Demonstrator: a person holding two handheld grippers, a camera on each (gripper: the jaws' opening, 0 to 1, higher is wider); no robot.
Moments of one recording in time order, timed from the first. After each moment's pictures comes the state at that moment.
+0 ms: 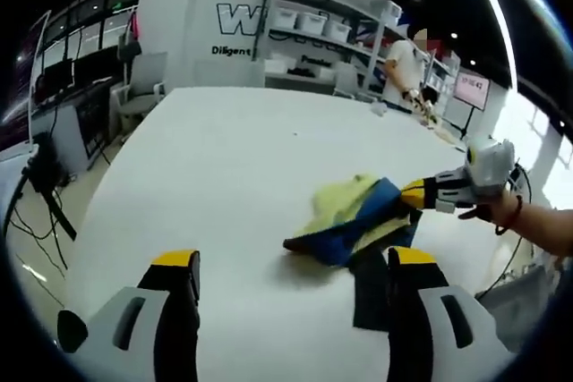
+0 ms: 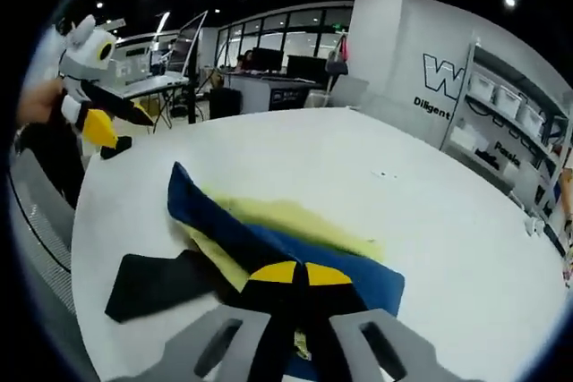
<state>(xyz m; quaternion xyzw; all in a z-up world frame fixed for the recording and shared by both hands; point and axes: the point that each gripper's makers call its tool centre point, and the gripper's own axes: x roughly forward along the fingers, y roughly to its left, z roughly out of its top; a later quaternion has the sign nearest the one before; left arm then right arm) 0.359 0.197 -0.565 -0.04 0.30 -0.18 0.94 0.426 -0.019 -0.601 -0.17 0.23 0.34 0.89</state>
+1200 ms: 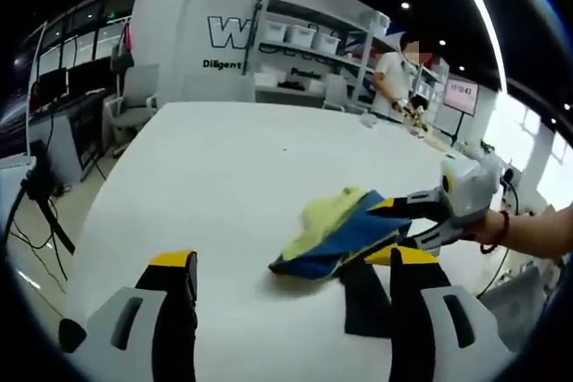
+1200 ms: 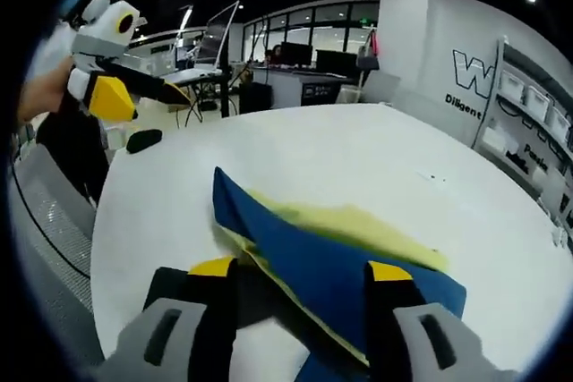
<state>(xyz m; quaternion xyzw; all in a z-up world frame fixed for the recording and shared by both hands) 0.354 0.194 -0.546 -0.05 0.27 -0.19 0.94 0.398 0.050 -0.631 -0.18 0.25 0.41 0.86</state>
